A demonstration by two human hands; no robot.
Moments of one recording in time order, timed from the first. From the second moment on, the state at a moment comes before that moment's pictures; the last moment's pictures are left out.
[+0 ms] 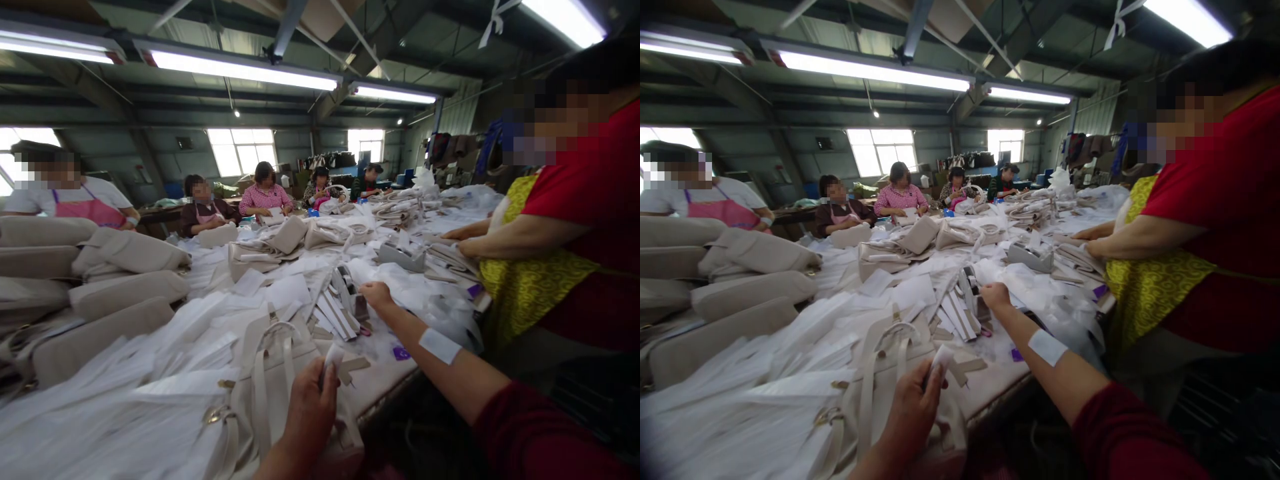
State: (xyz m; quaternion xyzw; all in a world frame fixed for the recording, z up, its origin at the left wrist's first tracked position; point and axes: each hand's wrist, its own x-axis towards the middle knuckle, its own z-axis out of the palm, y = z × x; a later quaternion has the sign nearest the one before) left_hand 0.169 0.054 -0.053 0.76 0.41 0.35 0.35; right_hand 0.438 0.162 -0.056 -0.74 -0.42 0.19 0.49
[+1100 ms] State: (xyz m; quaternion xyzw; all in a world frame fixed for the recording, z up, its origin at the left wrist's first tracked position) left_hand 0.183 0.036 -0.061 0.89 0.41 0.20 0.01; right_hand 0.325 0.018 -0.039 -0.68 -0.42 0.42 0.43
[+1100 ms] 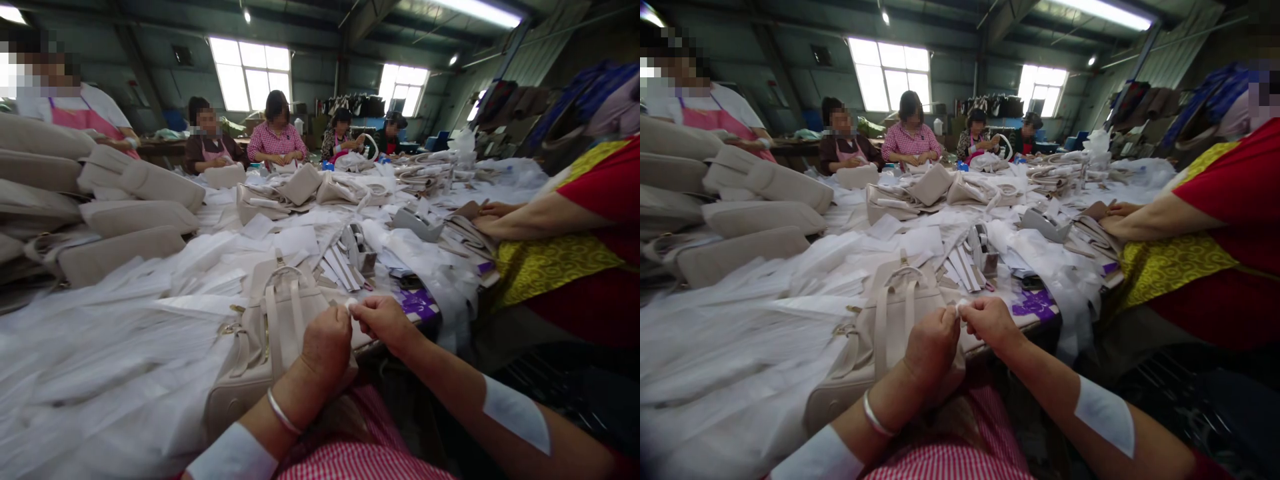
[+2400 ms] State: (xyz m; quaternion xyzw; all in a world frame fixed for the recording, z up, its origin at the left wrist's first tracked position) left_hand 0.160 0.063 -0.046 0.57 0.28 0.37 0.68; right_hand 0.310 0.032 -0.056 -0.43 -0.47 0.51 0.58
